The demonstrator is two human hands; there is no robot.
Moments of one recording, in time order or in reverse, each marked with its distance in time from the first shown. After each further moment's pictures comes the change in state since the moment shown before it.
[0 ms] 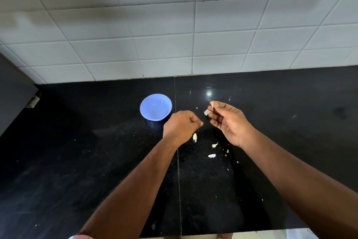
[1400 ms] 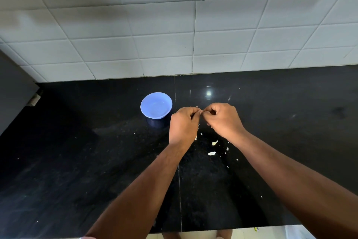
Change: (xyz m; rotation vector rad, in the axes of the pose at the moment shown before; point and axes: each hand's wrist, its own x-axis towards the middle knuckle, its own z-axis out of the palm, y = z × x) left_hand -0.018 0.013 0.016 -0.281 0.248 0.099; right_hand -0.016 -0.002 0.024 -1.092 0.122 -0.394
